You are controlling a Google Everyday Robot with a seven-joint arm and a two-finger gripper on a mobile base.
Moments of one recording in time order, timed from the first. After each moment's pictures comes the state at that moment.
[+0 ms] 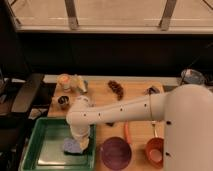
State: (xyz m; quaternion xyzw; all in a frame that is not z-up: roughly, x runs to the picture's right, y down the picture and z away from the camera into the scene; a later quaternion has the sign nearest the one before) arm -0.130 0.275 0.752 -0.36 -0.18 -0.26 0.88
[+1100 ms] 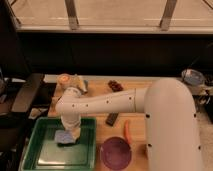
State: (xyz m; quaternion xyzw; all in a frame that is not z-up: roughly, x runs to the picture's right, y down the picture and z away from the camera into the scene) arm -0.180 0.244 0.778 -0.33 -0.21 -0.33 0.86
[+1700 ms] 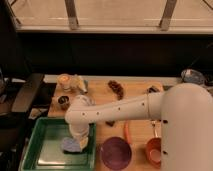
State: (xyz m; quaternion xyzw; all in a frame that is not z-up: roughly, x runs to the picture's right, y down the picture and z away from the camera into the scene) arm -0.125 0.272 0.758 -0.36 -0.18 -0.27 0.88
